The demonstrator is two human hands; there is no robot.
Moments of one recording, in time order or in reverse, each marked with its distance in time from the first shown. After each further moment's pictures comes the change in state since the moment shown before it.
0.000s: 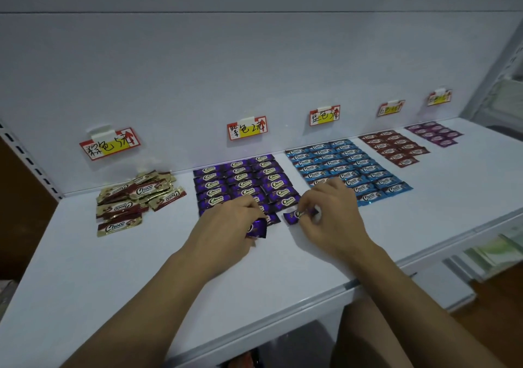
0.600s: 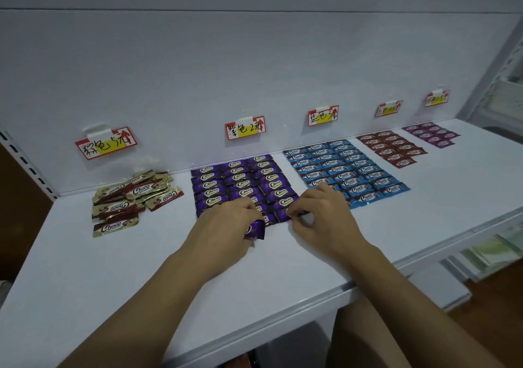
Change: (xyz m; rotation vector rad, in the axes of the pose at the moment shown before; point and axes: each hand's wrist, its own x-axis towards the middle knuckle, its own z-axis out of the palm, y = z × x) left_hand 0.002 0.000 0.003 0.031 -0.016 -0.003; right_hand 0.001 0.001 0.008 -0.001 -0.078 -0.070
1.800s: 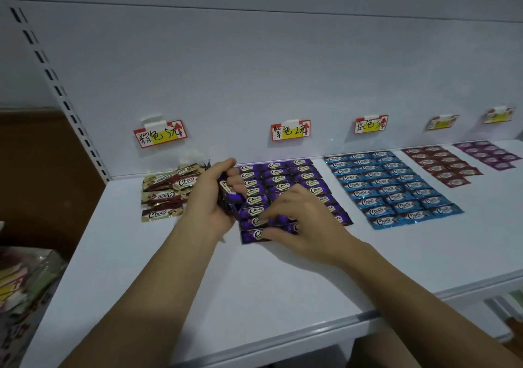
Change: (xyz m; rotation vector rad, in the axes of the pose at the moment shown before) left_hand 0.006 -0.052 -0.045 -2.345 0.410 -0.805; right_hand 0.045 -0.076 0.027 0.299 -0.194 -0.350
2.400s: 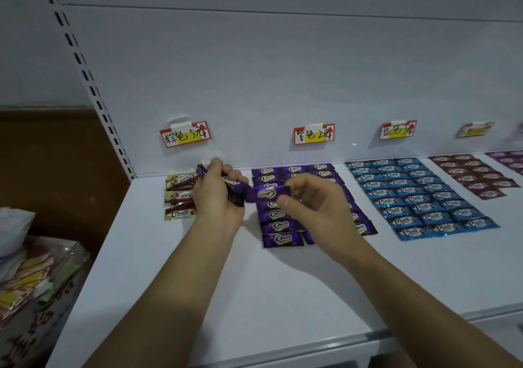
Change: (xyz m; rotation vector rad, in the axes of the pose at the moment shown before) left_hand 0.020 0.017 -0.015 -0.205 0.149 0.321; right_hand 0.029 -0.035 0.005 0.829 0.271 0.320
